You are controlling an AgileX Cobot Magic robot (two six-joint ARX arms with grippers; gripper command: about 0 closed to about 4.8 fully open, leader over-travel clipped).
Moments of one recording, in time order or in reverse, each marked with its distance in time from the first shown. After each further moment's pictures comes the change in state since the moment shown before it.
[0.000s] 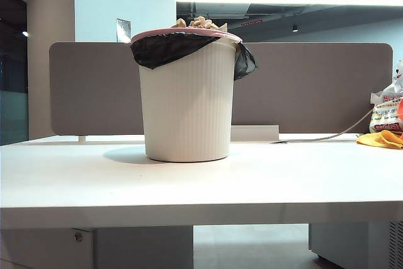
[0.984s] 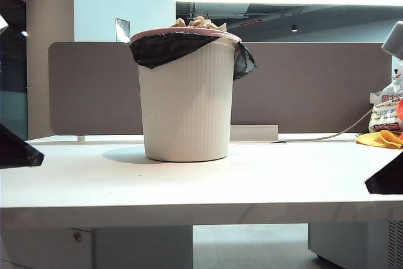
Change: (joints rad) left arm -0.581 0.487 0.000 0.082 -0.043 0.001; right arm 0.502 0.647 -0.005 0.098 0.082 0.000
